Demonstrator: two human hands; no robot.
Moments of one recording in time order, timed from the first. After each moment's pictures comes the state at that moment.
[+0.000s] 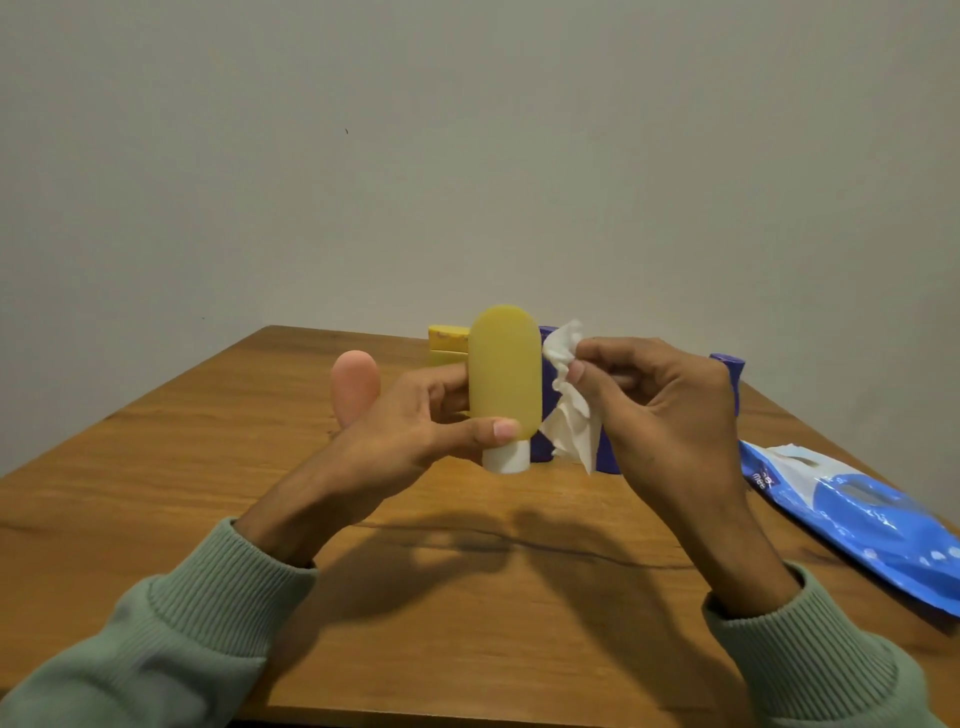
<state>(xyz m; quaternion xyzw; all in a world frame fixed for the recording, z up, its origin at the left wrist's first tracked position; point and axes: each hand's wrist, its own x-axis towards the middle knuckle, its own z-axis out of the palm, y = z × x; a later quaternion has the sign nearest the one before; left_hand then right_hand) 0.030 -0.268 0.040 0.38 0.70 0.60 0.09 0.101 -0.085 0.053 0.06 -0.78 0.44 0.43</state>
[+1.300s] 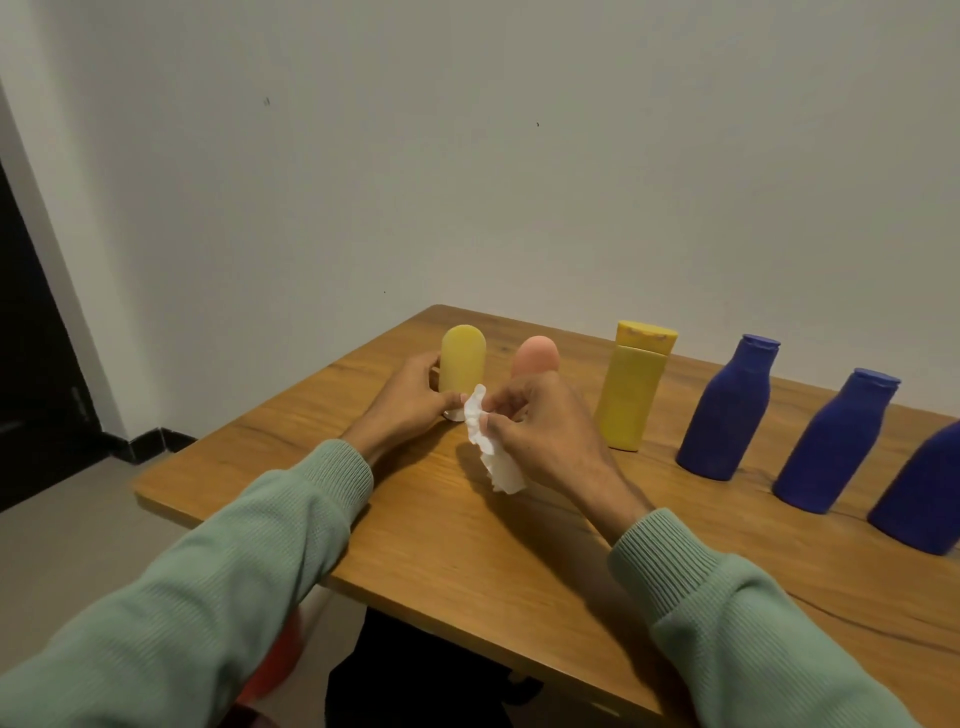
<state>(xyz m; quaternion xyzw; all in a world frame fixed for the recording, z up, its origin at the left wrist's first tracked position) -0.058 -0.403 -0.014 0.10 0.86 0.49 -0.11 0.004 -0.239 0.005 0.16 -0.91 0.35 0.18</state>
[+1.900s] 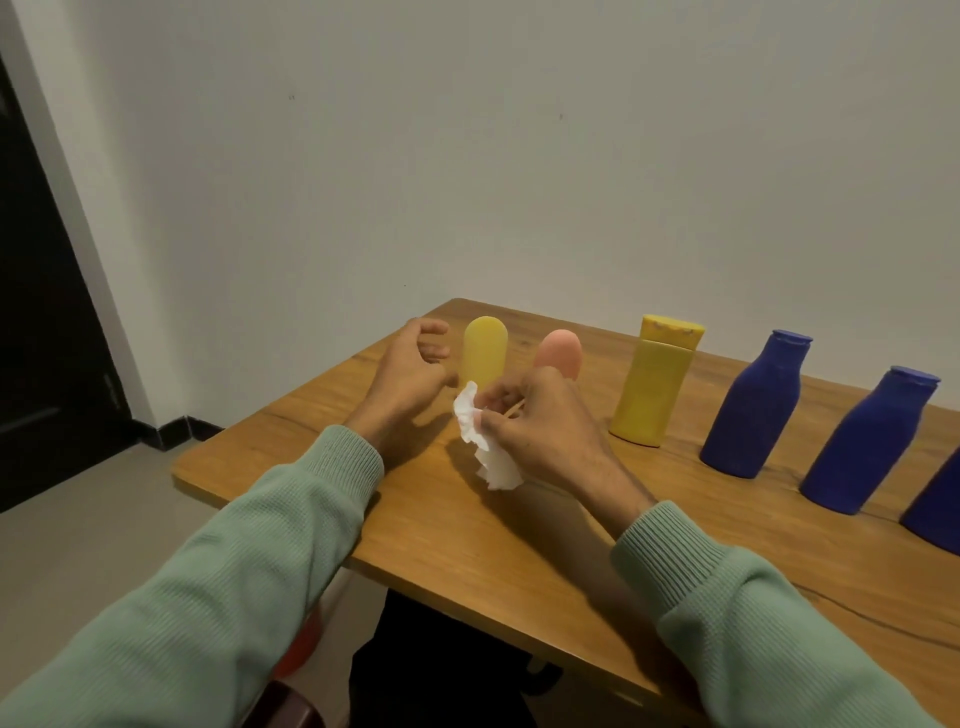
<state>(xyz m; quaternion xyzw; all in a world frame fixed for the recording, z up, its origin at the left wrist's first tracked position) -0.047 -0.414 -0.005 0.00 0.78 0.61 -0.16 0.007 -0.256 0.005 0.20 -0.90 0.37 0.14</state>
